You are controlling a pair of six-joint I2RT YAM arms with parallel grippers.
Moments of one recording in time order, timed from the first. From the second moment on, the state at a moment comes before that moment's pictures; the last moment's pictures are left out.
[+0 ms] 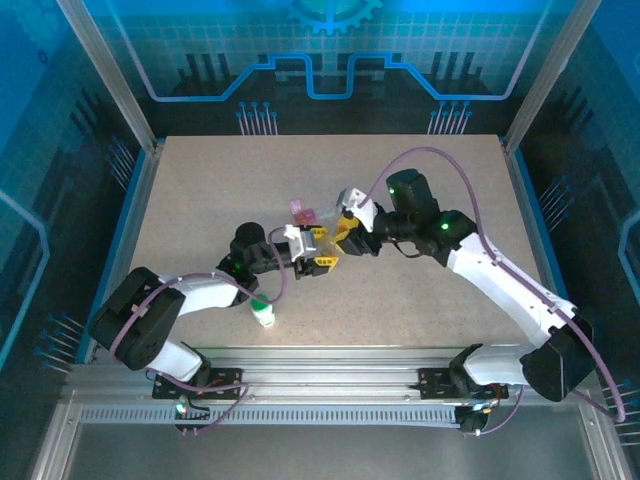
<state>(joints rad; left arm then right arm) -0.53 1.49 0.54 0.89 0.71 0.24 0.60 1.29 1.17 -0.52 -0.47 -0.28</state>
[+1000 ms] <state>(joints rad) -0.73 1.51 0.50 1.07 0.31 0.46 0.68 1.23 1.00 -0.21 0.11 0.74</state>
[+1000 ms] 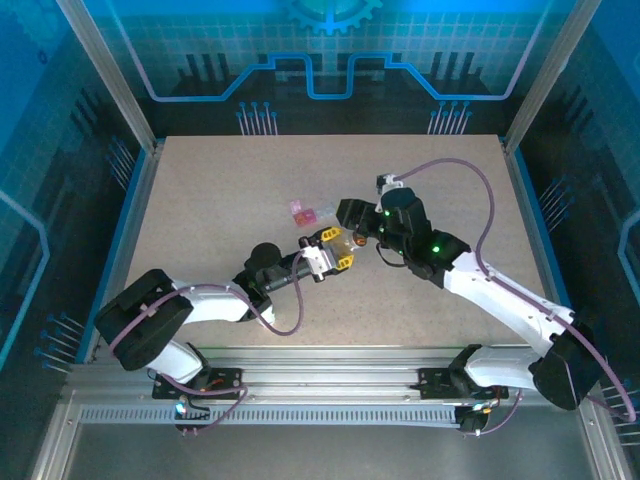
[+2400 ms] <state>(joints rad) -0.63 1.43 0.49 0.96 0.63 0.35 0.50 1.29 1.27 -0.85 -0.84 -1.16</state>
